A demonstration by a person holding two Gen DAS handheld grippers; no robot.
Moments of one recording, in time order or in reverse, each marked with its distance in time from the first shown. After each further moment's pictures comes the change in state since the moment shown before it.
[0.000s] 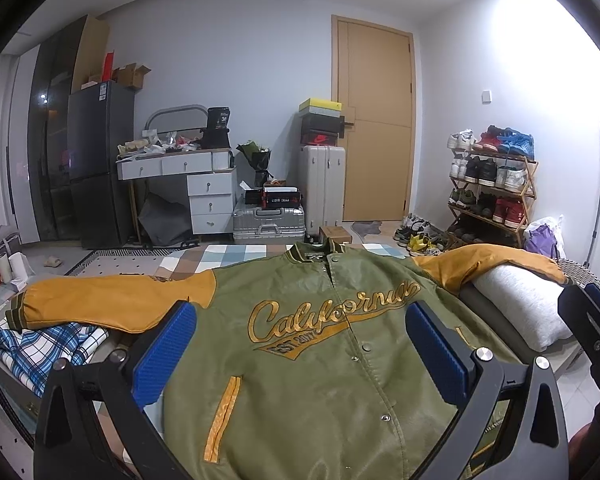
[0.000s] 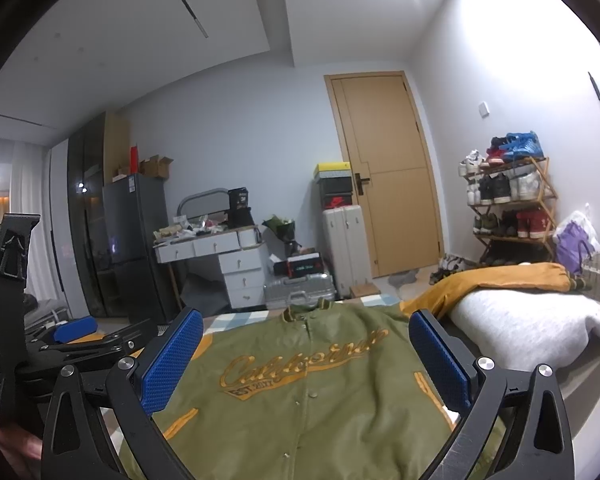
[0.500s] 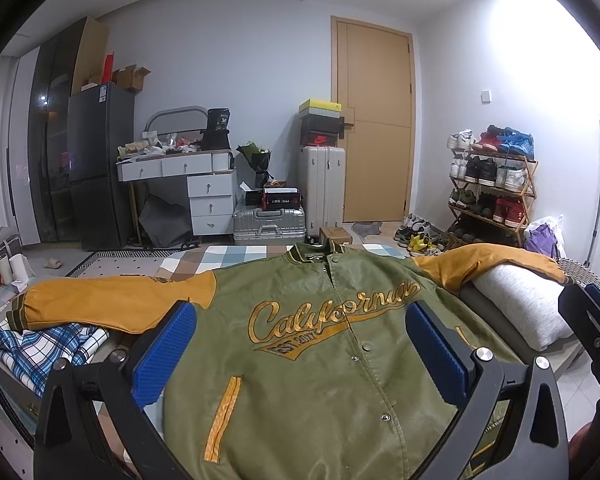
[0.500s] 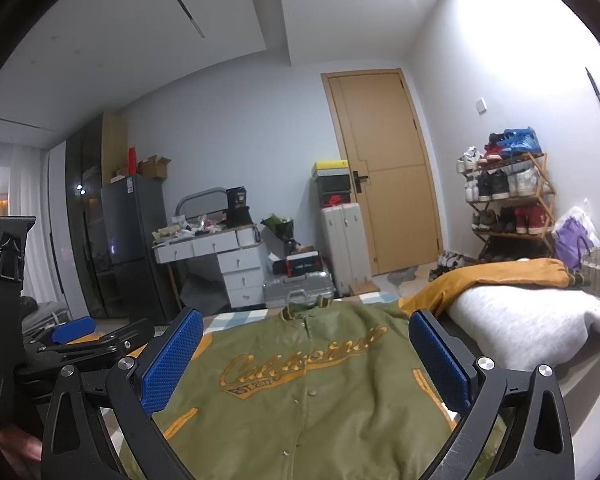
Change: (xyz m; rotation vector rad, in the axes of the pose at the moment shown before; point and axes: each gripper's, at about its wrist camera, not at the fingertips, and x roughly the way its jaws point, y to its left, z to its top) left arm 0.000 -0.001 0.000 0.002 -0.001 -0.002; right arm 0.001 -0.003 -0.002 0.010 0.003 -0.005
